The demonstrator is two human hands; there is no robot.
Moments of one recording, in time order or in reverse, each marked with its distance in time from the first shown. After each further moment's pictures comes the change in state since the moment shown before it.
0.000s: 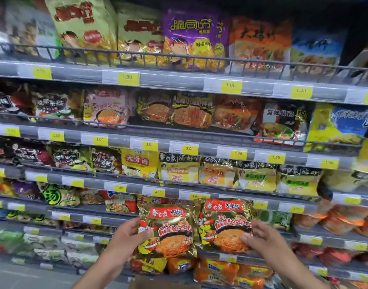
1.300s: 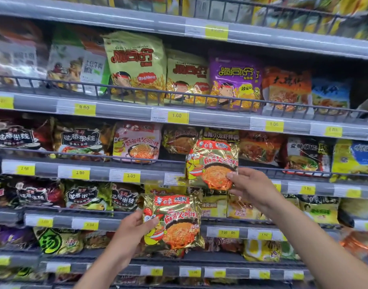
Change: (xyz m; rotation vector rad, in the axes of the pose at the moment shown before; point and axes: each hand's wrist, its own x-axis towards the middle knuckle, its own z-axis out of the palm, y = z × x) left_hand 0.079 0.092 -0.124 -0.133 -0.159 0.183; right_hand 0.066 -0.236 0.131 0.216 0.125 -0.263
